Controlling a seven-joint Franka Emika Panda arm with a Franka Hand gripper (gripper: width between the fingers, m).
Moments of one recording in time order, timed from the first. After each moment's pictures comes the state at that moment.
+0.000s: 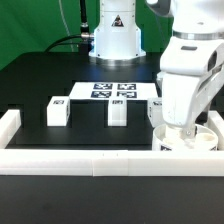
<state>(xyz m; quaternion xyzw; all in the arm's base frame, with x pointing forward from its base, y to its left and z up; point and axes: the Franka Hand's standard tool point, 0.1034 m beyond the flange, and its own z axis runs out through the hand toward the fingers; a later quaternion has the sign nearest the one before) 0.579 0.109 0.031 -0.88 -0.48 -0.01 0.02</state>
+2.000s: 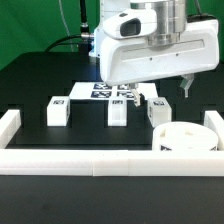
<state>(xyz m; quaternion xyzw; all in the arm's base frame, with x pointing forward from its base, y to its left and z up) 0.538 0.053 0.055 -0.99 -0.12 -0.02 0.04</state>
